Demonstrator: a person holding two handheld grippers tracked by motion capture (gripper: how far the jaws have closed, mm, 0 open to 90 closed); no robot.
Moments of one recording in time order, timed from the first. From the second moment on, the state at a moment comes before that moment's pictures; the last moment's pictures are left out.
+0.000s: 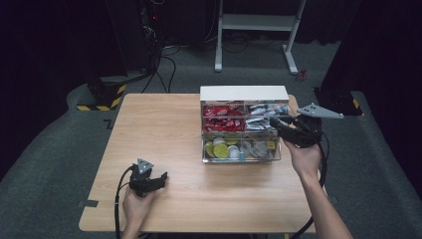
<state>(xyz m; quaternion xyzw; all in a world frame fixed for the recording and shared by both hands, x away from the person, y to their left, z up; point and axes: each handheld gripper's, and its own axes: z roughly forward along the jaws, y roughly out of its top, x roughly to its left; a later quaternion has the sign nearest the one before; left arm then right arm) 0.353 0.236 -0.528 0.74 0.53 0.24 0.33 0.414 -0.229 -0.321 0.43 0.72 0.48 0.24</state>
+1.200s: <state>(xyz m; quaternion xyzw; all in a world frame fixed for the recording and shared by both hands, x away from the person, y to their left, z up) 0.354 0.238 -0.522 0.74 0.54 0.23 0.34 0.428 -0.214 -0.298 0.44 0.72 0.48 0.24</state>
